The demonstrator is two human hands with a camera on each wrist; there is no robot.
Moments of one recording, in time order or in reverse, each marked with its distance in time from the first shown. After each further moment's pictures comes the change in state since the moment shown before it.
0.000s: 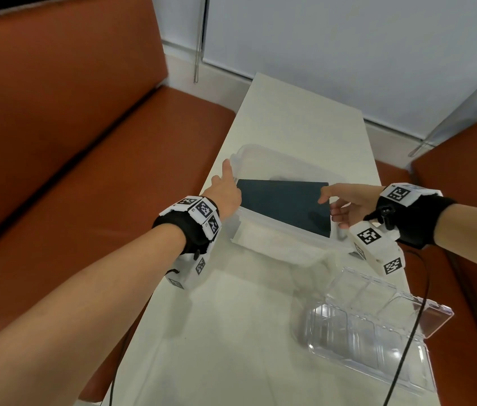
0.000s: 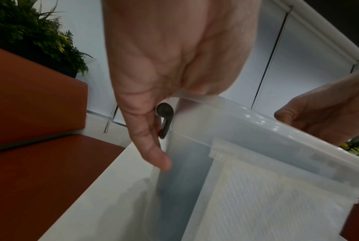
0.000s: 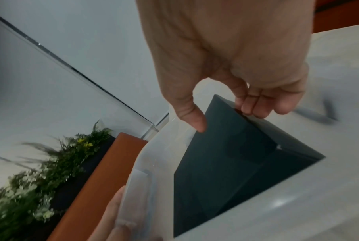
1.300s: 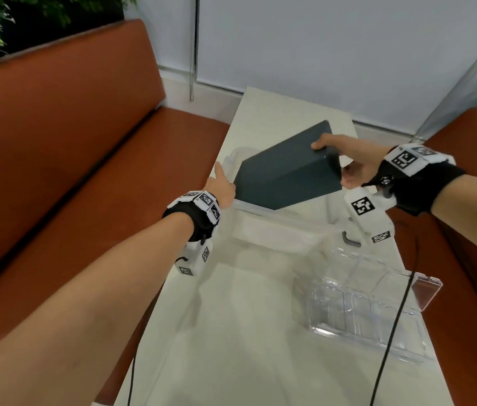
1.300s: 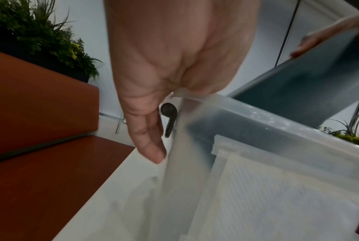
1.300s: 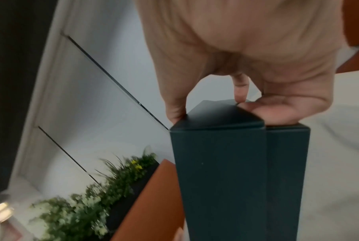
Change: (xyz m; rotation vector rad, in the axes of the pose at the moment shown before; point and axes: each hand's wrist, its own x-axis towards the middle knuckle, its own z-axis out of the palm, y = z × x) left_hand -0.013 0.005 -0.001 -0.028 0.065 -0.043; right_hand -0.077 -0.019 -0.021 0.326 0.112 -0.220
